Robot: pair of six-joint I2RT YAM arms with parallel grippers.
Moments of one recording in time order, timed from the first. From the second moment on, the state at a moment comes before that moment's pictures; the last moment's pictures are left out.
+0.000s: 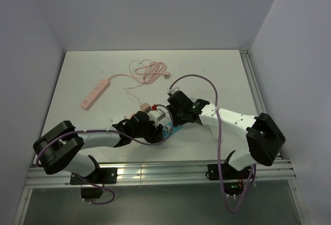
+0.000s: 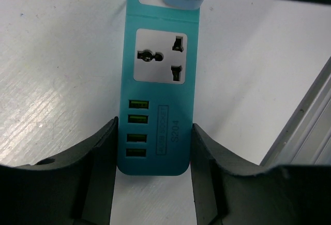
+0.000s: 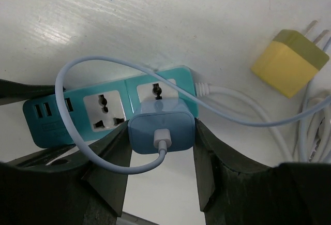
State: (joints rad) left arm -0.92 1.43 0.50 0.27 0.16 -0.28; right arm 0.81 1.47 0.96 -0.56 0.12 0.38
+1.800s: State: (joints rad) left arm -0.71 1.32 0.44 0.16 0.21 -0.26; right arm 1.18 1.71 0.64 0.38 0.88 0.67
